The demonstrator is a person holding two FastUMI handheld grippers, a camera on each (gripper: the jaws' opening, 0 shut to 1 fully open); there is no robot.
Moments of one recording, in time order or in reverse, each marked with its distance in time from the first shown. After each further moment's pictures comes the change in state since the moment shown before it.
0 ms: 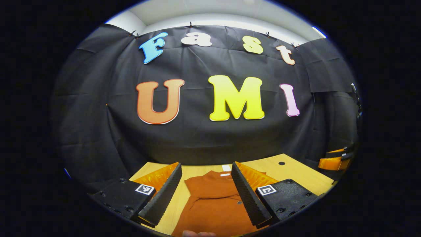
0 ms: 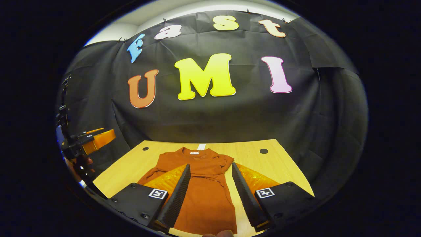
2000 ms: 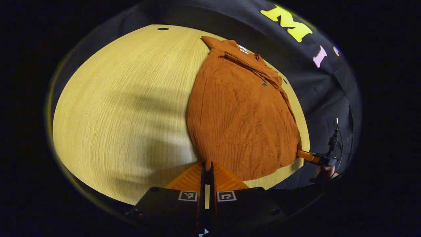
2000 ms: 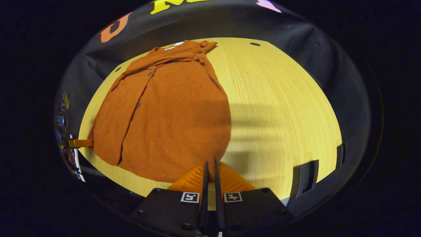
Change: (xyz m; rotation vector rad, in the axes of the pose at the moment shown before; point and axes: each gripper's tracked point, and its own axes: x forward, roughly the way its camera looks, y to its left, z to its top) left arm -0.119 0.041 -0.323 -0.425 1.057 -0.260; right arm -0.029 -0.042 -0.305 0.117 0.802 -0.125
